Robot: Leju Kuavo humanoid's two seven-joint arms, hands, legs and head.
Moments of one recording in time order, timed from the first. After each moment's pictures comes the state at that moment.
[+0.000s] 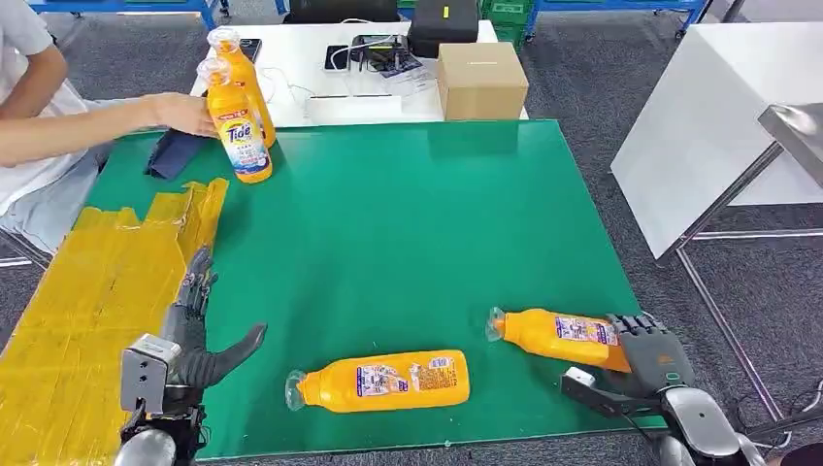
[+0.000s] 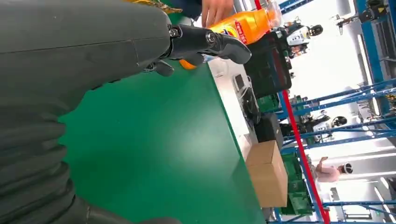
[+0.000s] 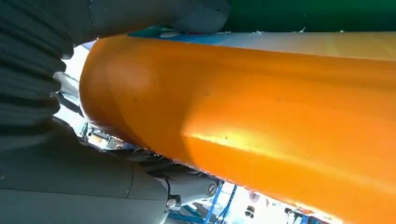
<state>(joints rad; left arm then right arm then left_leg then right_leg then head) 0.12 -0.06 -0.07 -1.69 -0.19 0.10 -0.41 0.04 -0.46 0.13 -1.21 1.26 -0.14 0.03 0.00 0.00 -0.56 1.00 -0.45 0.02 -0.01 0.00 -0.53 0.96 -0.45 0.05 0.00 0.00</state>
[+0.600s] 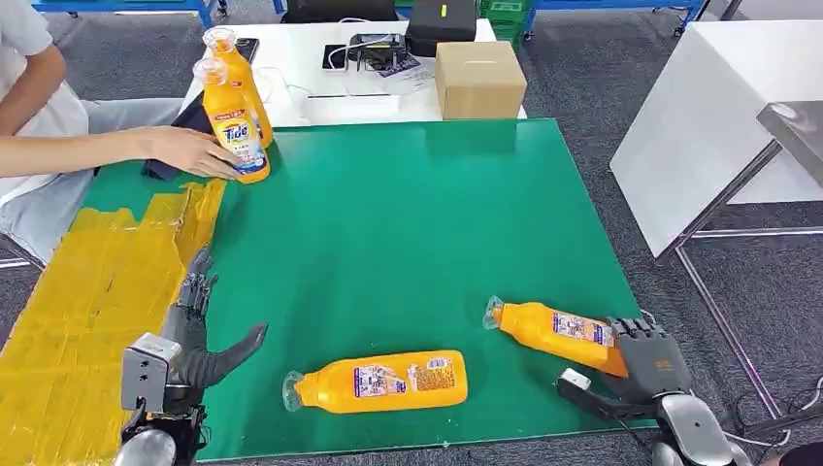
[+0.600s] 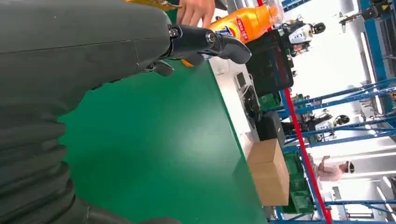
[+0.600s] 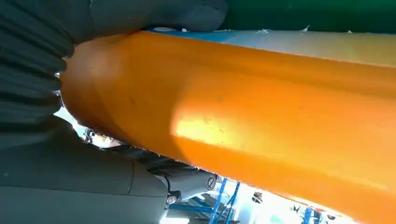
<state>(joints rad) 0.12 -0.06 -0.07 -1.69 -0.19 0.11 -0.40 0.05 -0.42 0.13 -1.20 1.26 -0.27 0.01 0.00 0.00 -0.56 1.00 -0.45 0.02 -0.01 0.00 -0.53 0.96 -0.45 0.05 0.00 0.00</state>
